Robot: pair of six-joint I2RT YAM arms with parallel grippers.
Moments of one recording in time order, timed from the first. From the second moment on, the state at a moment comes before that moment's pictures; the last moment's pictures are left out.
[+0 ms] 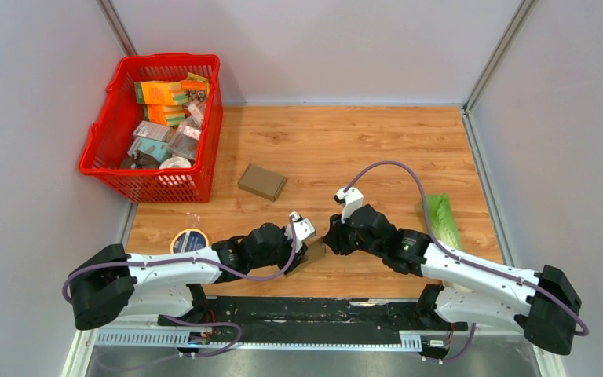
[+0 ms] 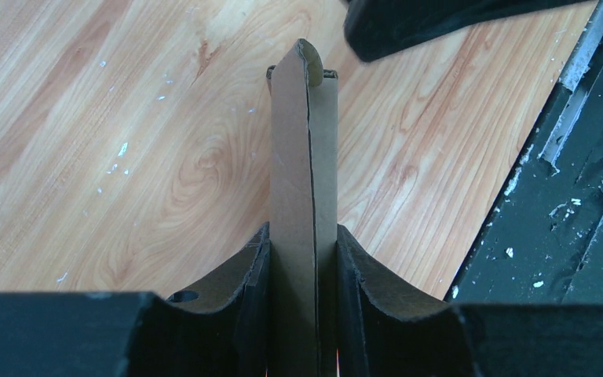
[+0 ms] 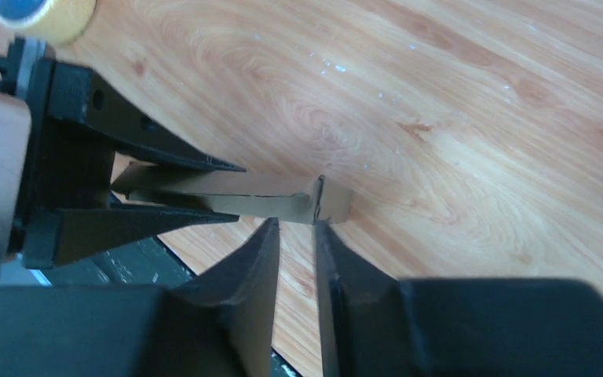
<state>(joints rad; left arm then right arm) -1.09 1.15 0.43 0.14 0.02 -0.10 1.01 0.99 0.62 -0.22 0.13 0.49</state>
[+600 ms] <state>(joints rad) -1.09 1.15 0.43 0.14 0.02 -0.10 1.01 1.13 0.65 -0.20 0.10 0.37</state>
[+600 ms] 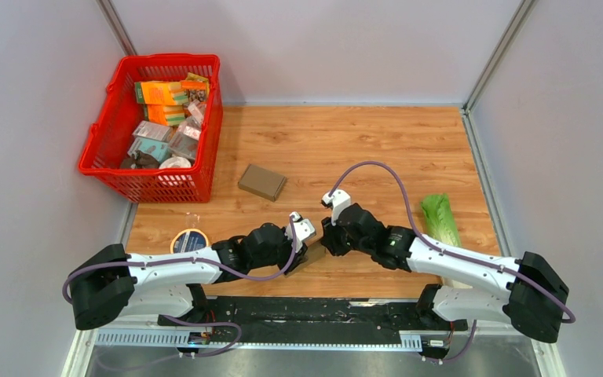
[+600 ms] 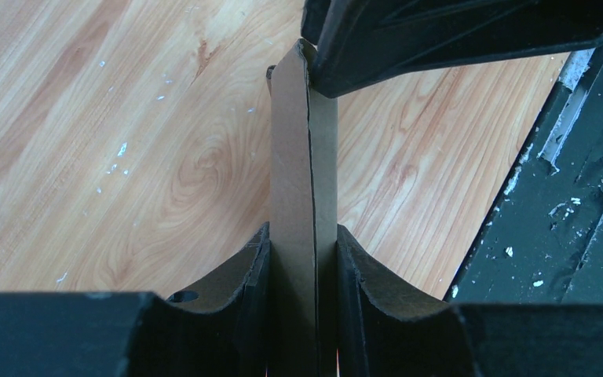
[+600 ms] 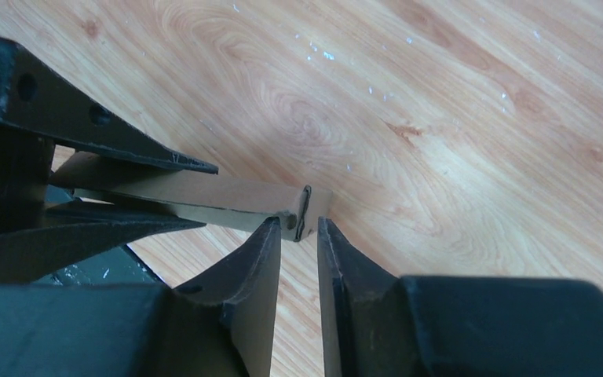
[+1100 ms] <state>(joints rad) -1.09 1.15 0.43 0.14 0.02 -0.10 1.01 1.18 0.68 -0.20 0.12 0.34</state>
